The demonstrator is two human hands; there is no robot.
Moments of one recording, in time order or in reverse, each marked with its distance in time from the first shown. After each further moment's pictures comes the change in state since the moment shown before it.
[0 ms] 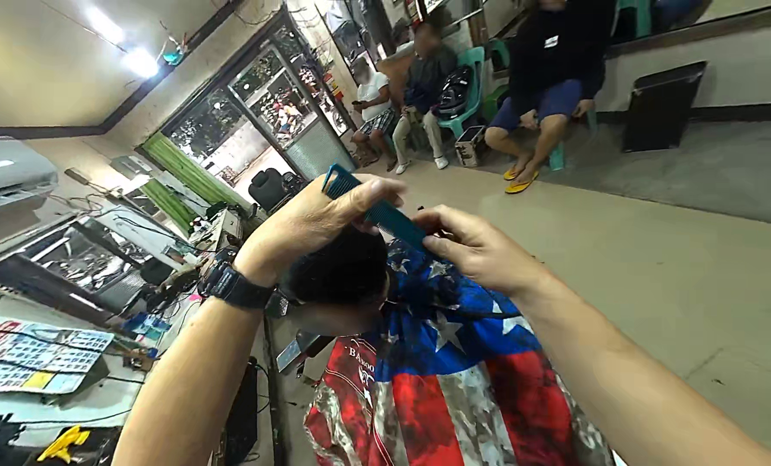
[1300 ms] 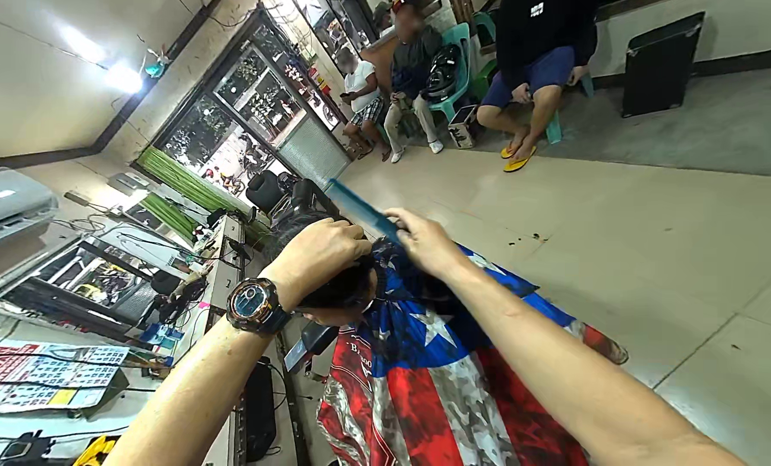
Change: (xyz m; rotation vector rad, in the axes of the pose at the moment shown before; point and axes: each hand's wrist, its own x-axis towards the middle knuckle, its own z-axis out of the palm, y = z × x) left_hand 0.004 -0.047 0.042 1.088 -0.357 0.244; right_hand 0.018 0.068 0.029 -0.307 0.142 0.279
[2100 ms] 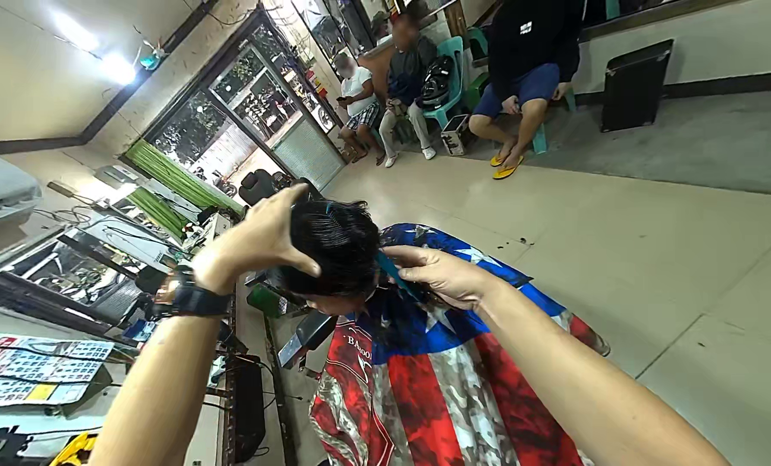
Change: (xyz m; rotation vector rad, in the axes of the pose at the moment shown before) left_hand -0.075 -0.031 -0.026 -0.592 0.103 -0.624; right_hand -0.065 -0.026 -0.008 0.845 -0.473 0.253
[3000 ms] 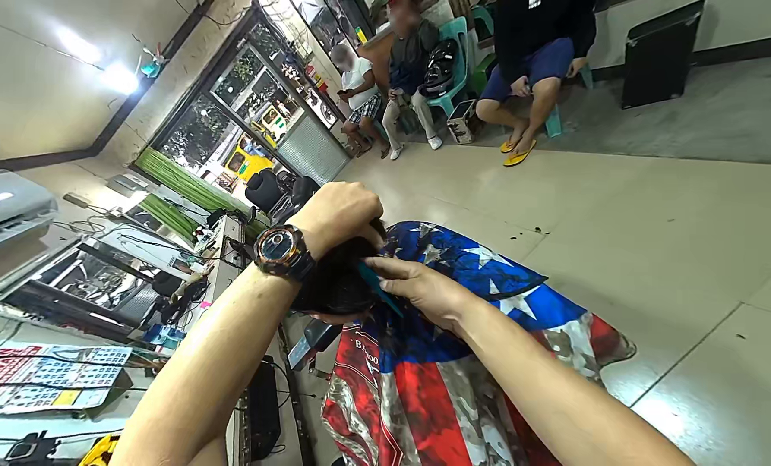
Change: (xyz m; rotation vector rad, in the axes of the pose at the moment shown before) left_hand 0.089 0.078 0.038 0.598 -0.290 0.324; right_hand 0.015 0.011 0.030 0.035 0.100 0.051
